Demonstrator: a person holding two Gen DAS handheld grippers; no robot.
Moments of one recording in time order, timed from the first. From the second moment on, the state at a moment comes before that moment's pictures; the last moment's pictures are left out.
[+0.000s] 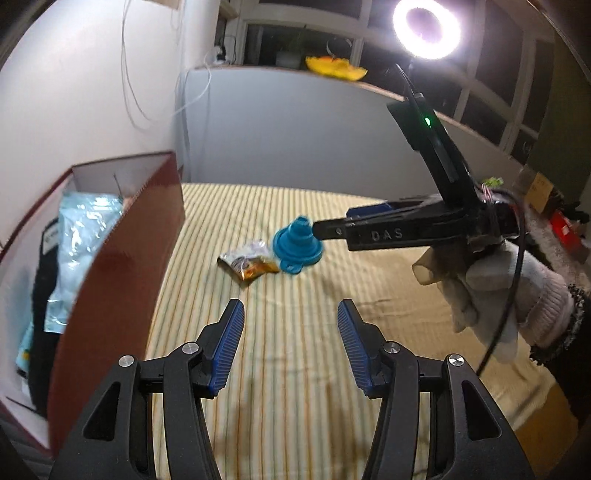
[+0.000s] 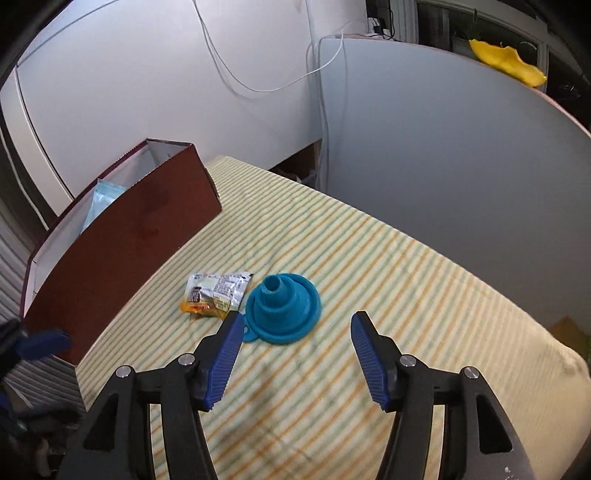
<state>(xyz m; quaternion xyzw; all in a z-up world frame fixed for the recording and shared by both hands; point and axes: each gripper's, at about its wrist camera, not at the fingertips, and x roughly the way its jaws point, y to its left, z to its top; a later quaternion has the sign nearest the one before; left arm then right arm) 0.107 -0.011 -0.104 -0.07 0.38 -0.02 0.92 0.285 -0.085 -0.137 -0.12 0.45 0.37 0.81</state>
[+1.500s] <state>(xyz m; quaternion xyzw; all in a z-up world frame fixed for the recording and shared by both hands) 0.231 0.008 -0.178 -0.06 0.43 0.07 0.90 0.311 -0.072 -0.182 -0.08 0.44 0.38 0.81</state>
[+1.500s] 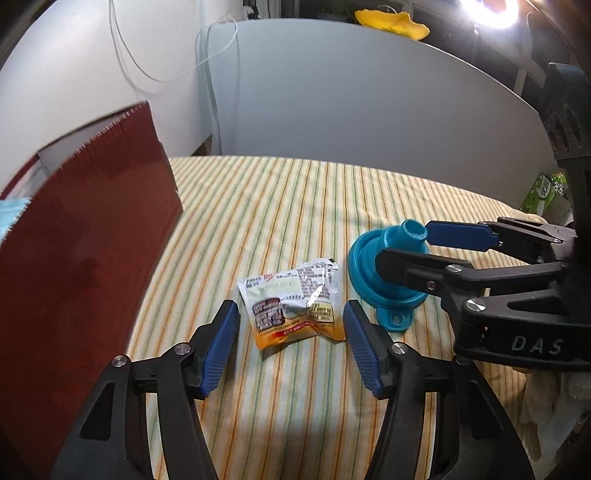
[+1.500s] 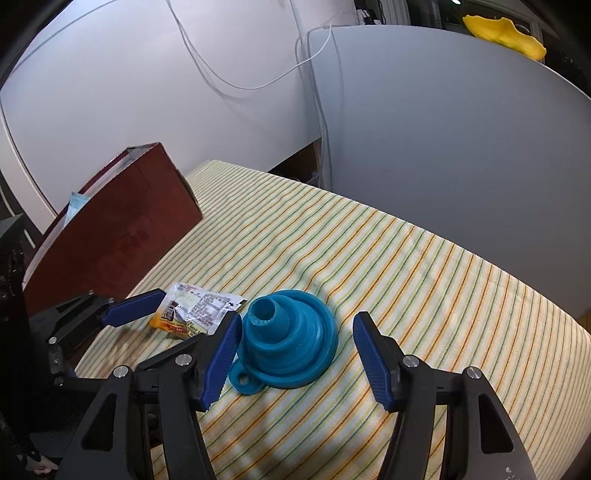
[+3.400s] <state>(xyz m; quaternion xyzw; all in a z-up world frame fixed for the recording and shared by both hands) 0.077 0.061 -0.061 -0.11 0.29 0.00 0.95 0.223 -0.079 -0.062 -0.05 0.39 0.41 0.82</state>
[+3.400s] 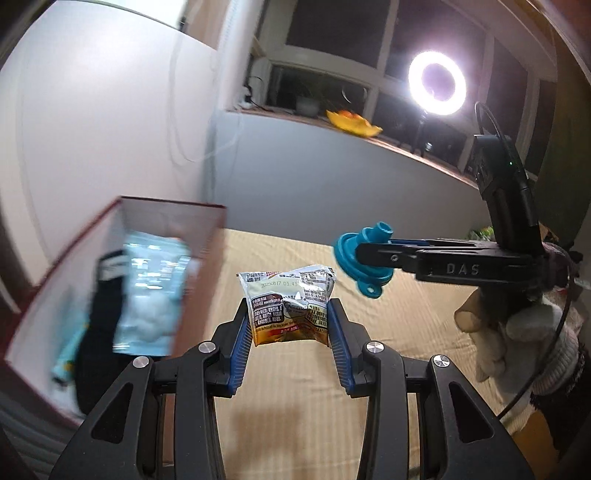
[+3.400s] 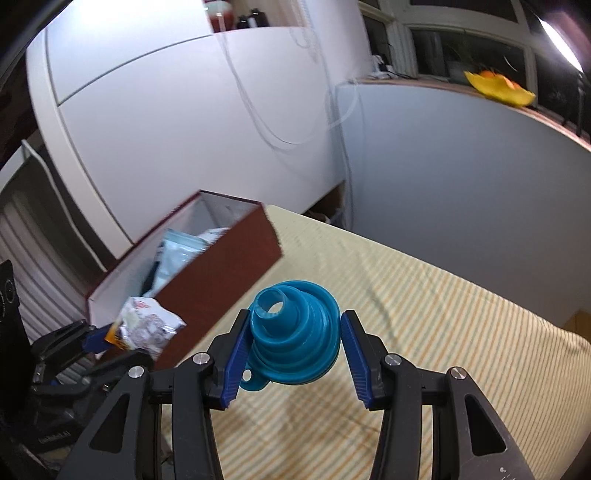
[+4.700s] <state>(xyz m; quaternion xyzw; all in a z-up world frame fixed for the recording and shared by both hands) 0.054 0.191 -0.084 -0.09 0.30 0.19 0.93 0.256 0.125 -0.062 -0.13 0.39 0.42 0.80</state>
